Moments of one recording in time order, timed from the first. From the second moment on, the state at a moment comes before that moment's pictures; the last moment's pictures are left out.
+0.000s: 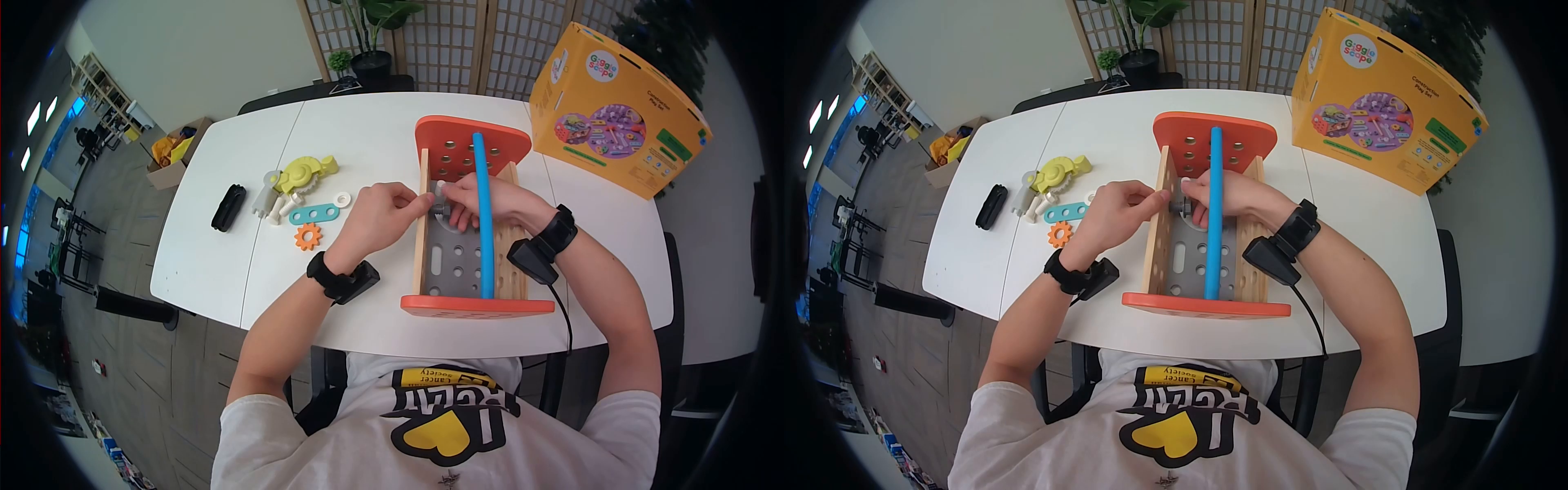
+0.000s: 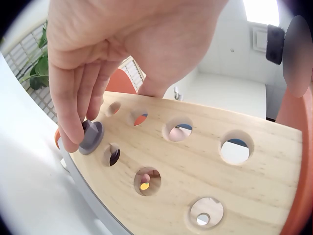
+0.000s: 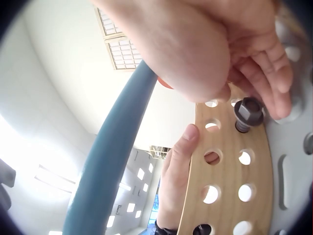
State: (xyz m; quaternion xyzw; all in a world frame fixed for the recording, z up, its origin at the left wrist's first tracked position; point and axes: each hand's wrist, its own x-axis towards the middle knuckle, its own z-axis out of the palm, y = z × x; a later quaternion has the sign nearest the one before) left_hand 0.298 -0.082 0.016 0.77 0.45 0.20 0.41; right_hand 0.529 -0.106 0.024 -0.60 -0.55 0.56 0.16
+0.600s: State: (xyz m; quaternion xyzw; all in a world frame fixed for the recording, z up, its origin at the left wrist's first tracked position) left_hand 0.298 -0.084 0.015 0.77 0.45 0.21 0.41; right_hand 0.524 -0.106 0.027 -0.62 -0.54 0.54 0.17
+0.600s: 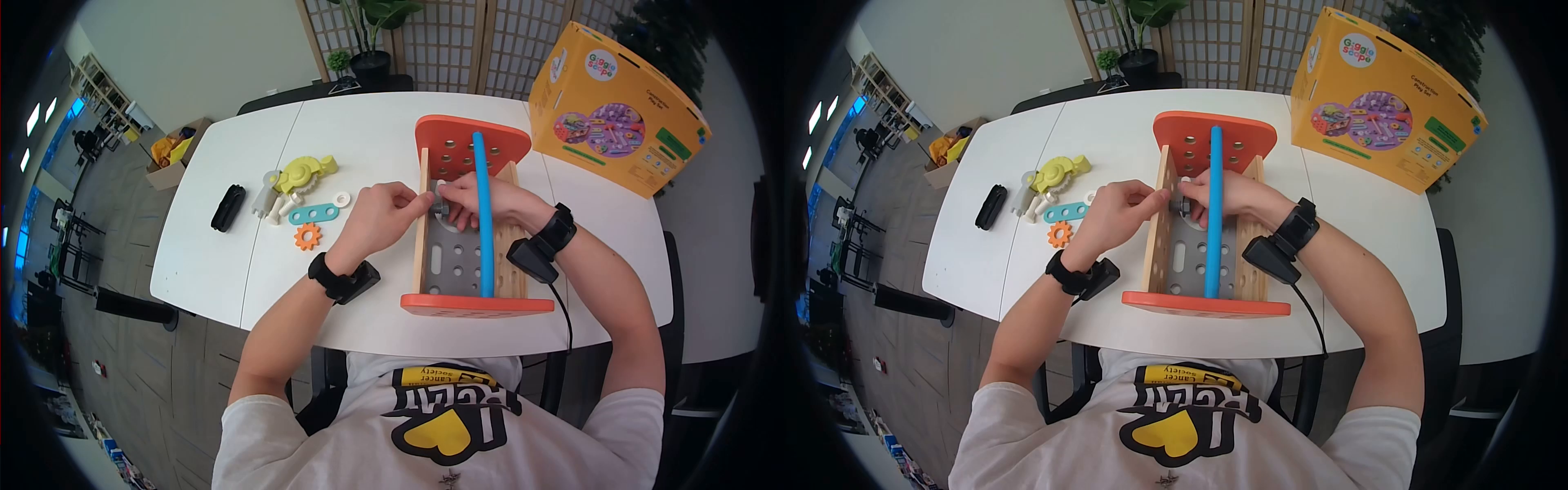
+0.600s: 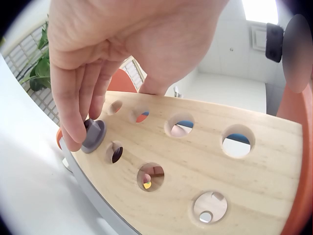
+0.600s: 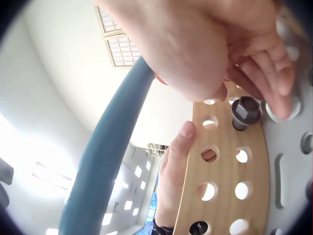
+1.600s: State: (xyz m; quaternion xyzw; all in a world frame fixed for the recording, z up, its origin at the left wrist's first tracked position) left_hand 0.299 -0.084 0.011 0.78 0.44 0.22 0.39; right_hand 0.529 -0.101 0.010 -0.61 -0.56 0.53 0.18
